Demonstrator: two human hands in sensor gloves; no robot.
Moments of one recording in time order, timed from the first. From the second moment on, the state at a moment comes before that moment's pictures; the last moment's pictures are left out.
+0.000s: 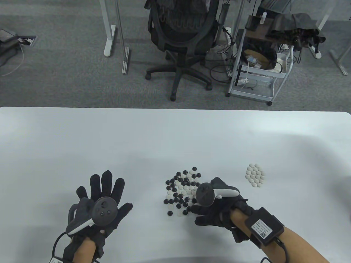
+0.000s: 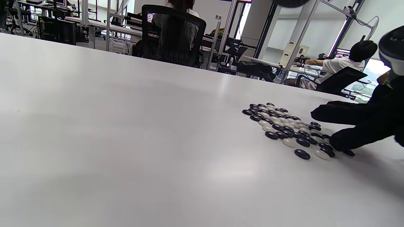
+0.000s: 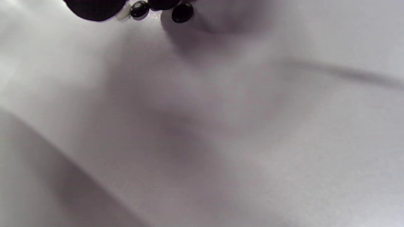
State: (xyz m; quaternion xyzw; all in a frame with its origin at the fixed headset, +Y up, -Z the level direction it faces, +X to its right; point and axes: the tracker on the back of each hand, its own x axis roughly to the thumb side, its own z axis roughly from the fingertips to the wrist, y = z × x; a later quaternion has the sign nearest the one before) left_hand -0.229 -0.694 -0.225 -0.10 -0.15 0.11 0.98; right_hand 0.119 -0.759 -0.299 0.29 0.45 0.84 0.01
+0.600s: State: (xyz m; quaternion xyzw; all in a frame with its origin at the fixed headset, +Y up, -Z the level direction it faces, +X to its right) left_hand -0.228 -0.695 -0.225 -0.10 -0.15 0.10 0.98; right_hand 0.164 -0.755 -0.276 0.27 0.46 0.85 -0.03
